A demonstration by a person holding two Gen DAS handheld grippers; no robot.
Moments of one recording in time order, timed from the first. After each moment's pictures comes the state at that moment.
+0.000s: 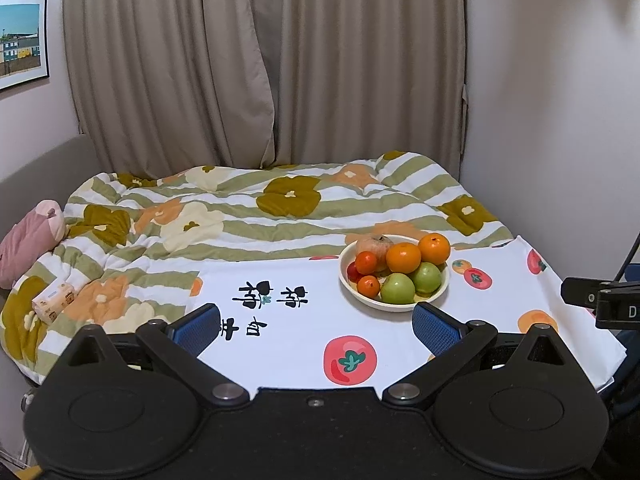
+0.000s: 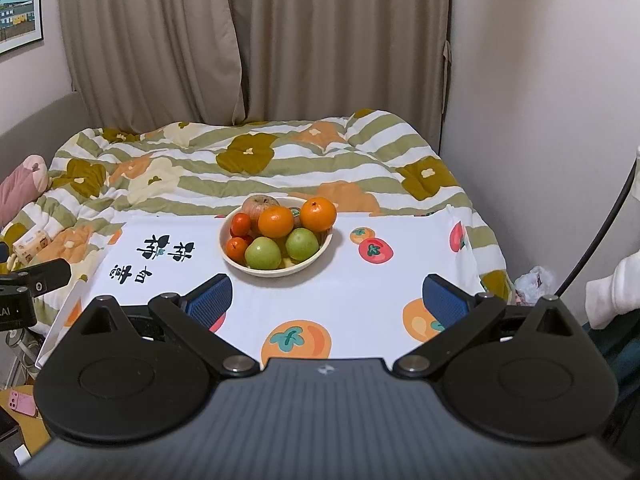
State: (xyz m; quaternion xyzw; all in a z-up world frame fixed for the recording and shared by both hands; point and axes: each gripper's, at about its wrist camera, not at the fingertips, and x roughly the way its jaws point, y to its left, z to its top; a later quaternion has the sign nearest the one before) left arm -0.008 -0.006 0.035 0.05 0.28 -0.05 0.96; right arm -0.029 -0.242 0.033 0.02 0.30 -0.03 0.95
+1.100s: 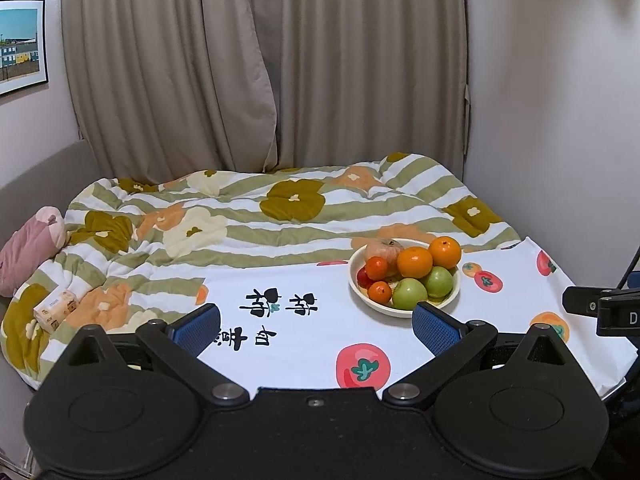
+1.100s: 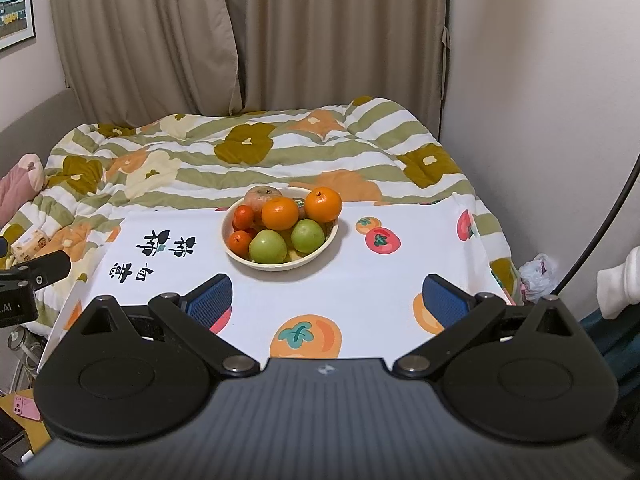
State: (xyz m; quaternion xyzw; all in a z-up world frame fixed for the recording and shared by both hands) left arm 0.007 0.010 0.033 0.05 0.28 -0.05 0.96; right arm -0.017 -0.229 0.027 0.03 0.32 -0.04 0.95
